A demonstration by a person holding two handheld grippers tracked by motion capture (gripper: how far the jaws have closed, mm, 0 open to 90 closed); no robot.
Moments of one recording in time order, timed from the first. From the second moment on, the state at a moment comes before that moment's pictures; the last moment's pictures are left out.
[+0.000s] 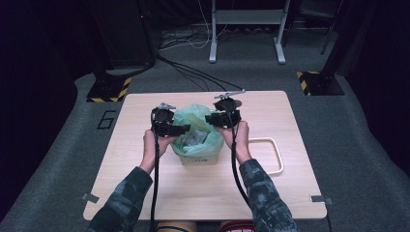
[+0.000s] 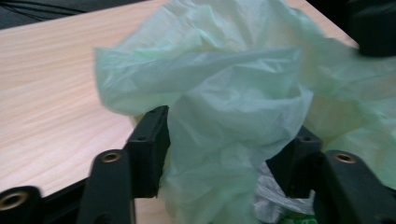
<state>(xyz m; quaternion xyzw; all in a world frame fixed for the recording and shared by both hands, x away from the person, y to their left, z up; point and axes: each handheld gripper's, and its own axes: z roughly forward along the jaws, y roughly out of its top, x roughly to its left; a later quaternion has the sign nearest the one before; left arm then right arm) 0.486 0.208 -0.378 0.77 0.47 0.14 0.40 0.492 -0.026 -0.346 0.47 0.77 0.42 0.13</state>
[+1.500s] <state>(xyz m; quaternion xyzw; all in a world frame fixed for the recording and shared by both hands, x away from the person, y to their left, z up) 0.479 0.184 -0.369 0.80 0.39 0.07 0.45 0.500 -0.003 -0.351 0.47 0.78 0.39 0.14</state>
